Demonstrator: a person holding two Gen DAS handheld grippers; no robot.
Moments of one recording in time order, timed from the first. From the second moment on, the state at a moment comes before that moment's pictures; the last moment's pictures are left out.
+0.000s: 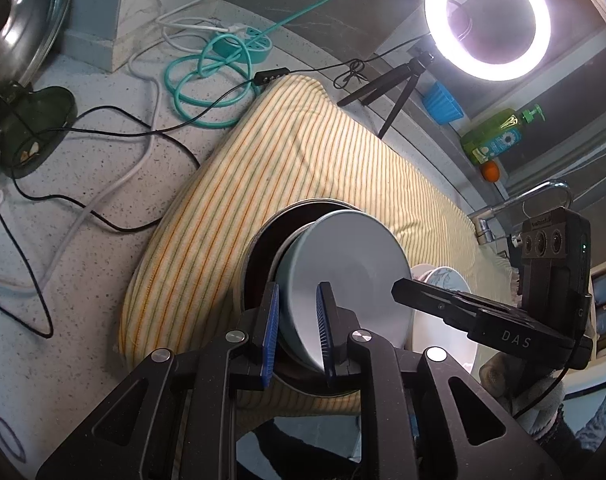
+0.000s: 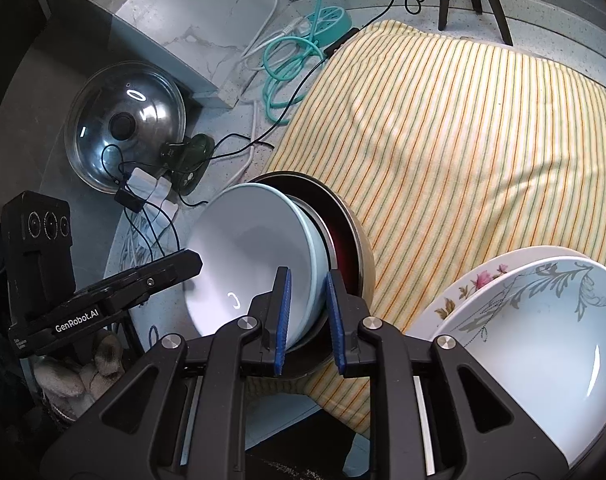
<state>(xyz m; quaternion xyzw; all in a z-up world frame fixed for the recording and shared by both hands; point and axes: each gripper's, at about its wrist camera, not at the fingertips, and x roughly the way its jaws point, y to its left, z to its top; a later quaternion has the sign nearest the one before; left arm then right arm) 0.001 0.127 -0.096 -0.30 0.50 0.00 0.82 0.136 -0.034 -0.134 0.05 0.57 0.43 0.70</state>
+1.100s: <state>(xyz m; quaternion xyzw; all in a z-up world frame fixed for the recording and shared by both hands) -0.024 0.151 -0.095 -0.29 0.46 0.05 0.84 0.133 -0.098 -0.114 0.09 0.53 0.39 0.75</state>
